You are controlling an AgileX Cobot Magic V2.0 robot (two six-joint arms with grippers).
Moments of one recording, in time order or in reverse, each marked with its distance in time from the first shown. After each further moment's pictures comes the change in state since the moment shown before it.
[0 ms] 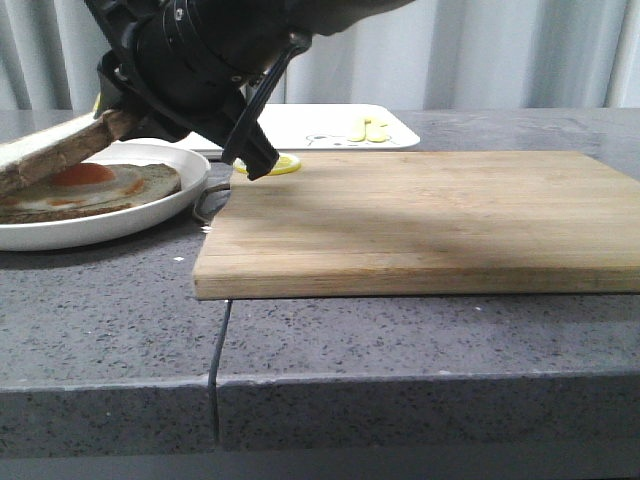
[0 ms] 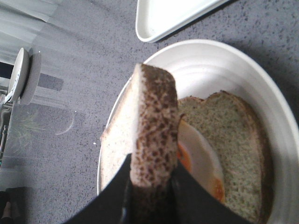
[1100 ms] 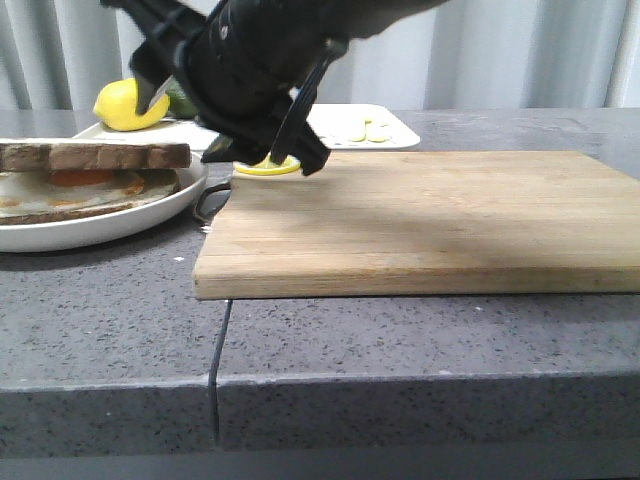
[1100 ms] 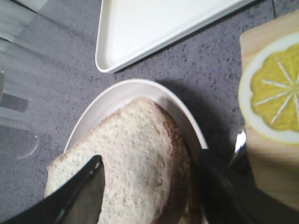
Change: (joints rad) left arm 0.000 0.000 0.000 0.000 0.000 0.000; right arm -0.022 -0.035 0.049 0.009 -0.122 -0.076
